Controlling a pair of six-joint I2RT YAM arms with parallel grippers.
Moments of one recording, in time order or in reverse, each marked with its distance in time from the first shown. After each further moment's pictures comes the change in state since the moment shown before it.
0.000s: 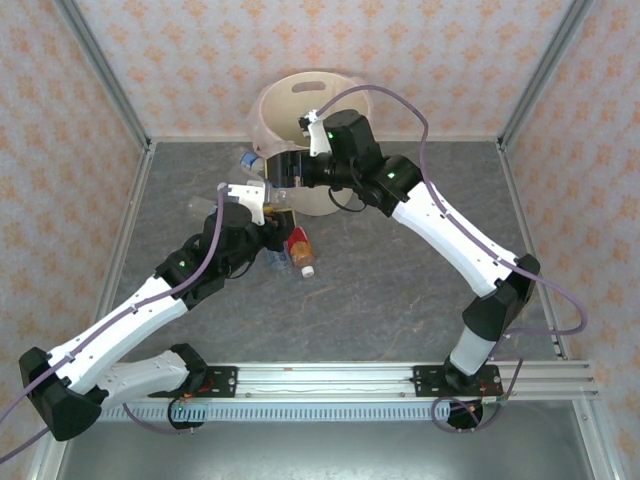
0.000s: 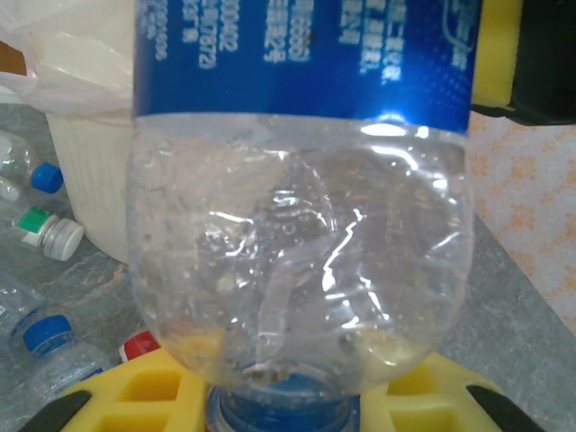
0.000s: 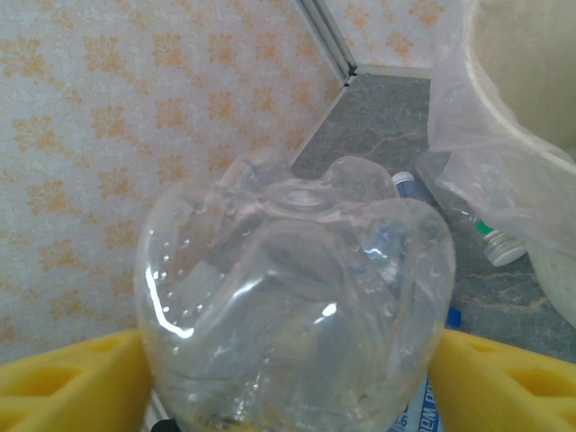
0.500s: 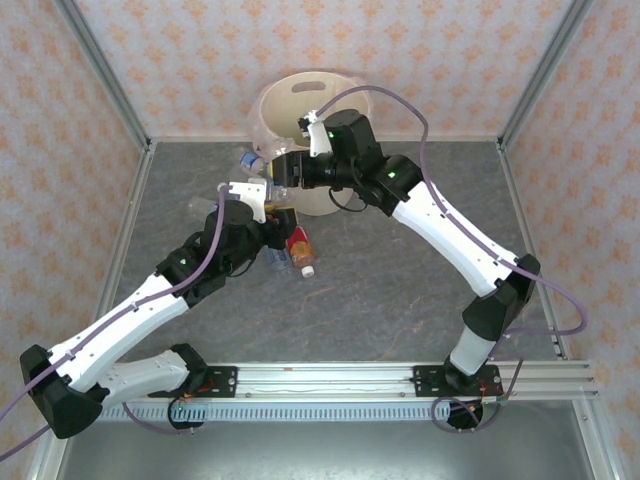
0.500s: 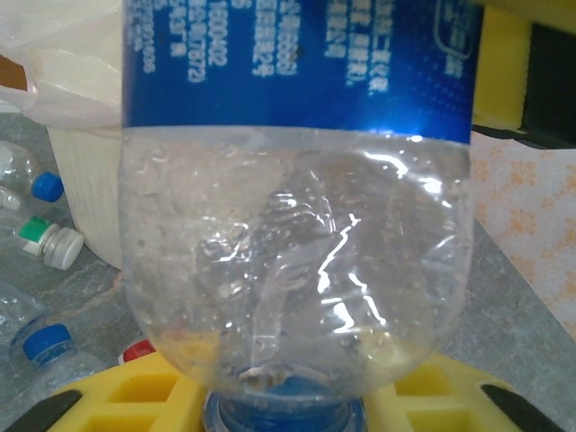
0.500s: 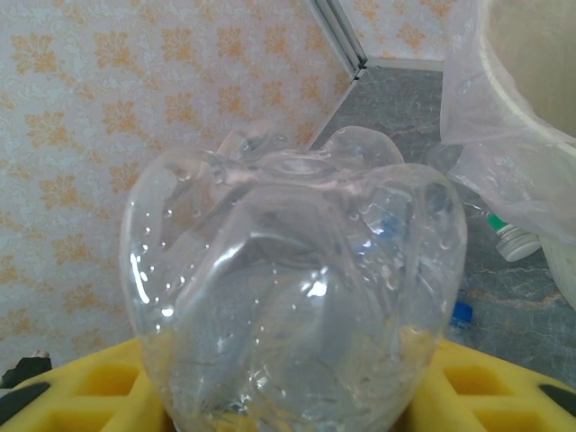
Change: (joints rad) left arm -0.006 0.013 0.021 -0.003 -0.010 -0.001; right arm -0.009 0.000 0.000 0.001 -0.024 0.010
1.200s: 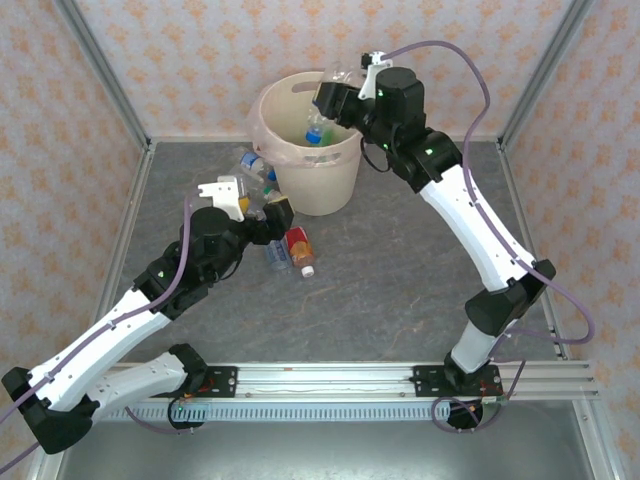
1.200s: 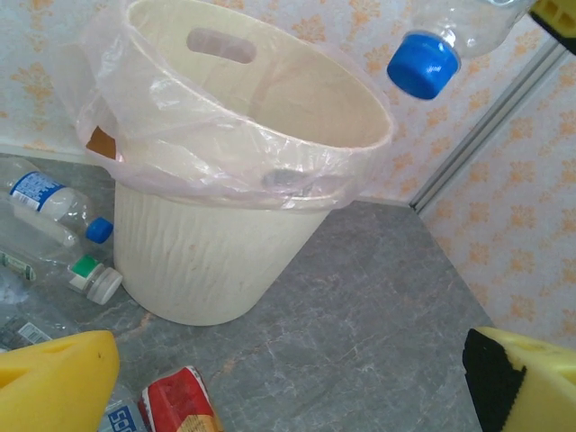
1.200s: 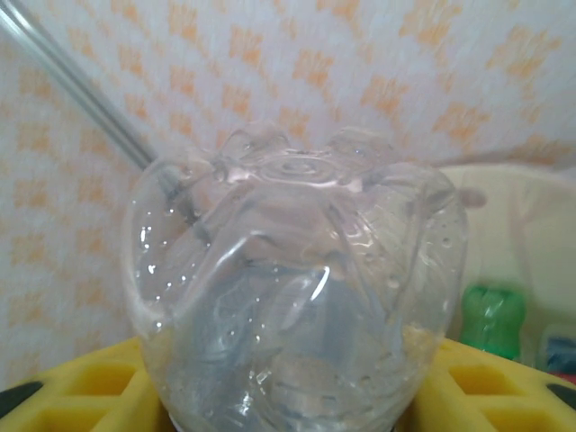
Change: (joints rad) left arm -0.006 -0.119 0.000 0.002 -0.148 -0.060; right arm -0.170 0.000 0.146 0.148 0.316 0.008
